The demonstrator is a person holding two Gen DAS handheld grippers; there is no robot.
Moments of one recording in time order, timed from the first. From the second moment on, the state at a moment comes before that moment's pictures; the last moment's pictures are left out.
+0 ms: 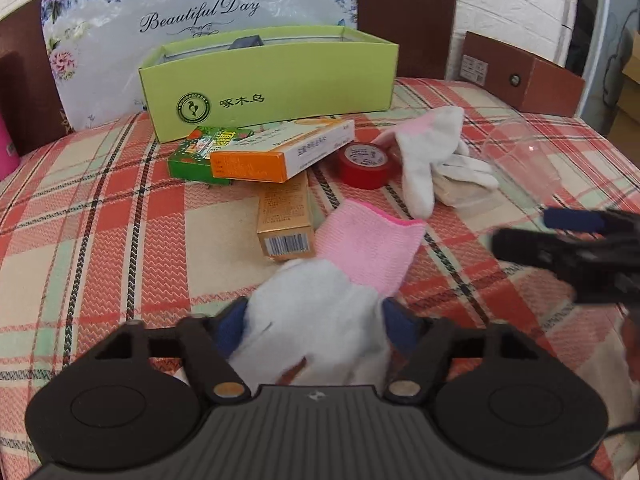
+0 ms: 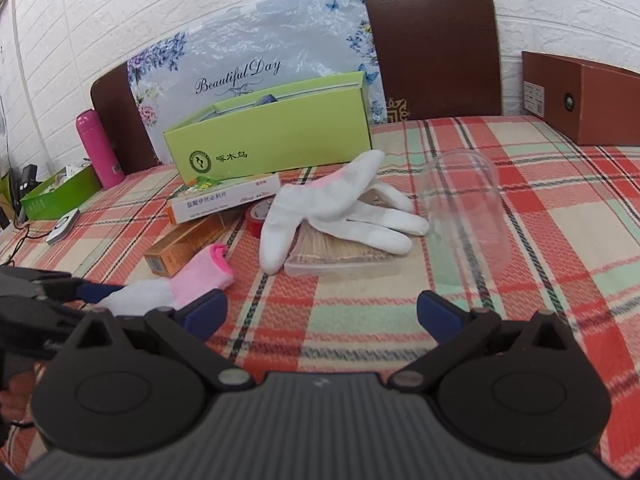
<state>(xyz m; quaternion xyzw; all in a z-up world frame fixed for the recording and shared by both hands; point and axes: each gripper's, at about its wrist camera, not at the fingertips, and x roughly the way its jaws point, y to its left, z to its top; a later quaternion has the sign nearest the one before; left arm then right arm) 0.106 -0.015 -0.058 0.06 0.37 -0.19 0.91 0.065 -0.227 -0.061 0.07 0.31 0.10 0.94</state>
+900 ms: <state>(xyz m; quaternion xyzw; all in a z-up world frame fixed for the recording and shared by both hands) 0.072 -0.015 -0.049 0.03 0.38 -0.21 0.90 0.037 -0.219 -0.043 0.01 0.34 0.18 0.92</state>
